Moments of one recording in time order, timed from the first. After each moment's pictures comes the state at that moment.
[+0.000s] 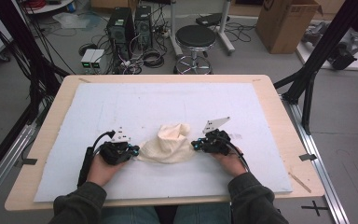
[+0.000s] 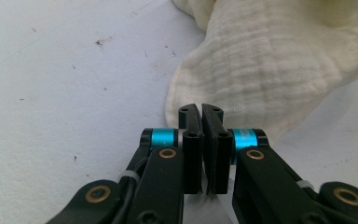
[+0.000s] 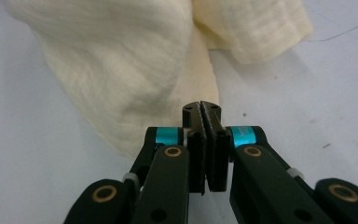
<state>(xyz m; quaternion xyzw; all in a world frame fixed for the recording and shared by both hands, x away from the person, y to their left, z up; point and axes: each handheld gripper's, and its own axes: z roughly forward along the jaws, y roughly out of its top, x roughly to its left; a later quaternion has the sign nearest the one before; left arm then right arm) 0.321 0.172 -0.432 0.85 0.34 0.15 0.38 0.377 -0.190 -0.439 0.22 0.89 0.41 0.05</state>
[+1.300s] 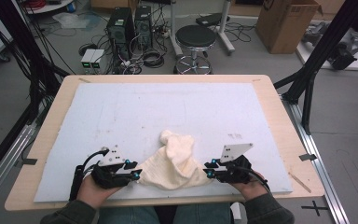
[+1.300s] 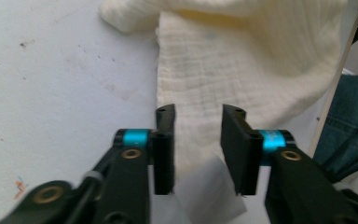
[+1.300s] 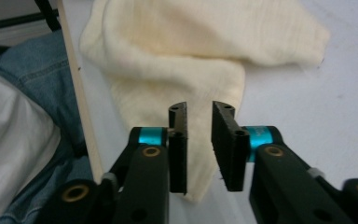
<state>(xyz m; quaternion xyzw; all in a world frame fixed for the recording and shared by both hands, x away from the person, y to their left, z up) 0.253 0.171 -0.406 0.84 0.30 0.11 0.43 0.279 -0.224 -0.408 0.18 0.89 0.41 0.07</state>
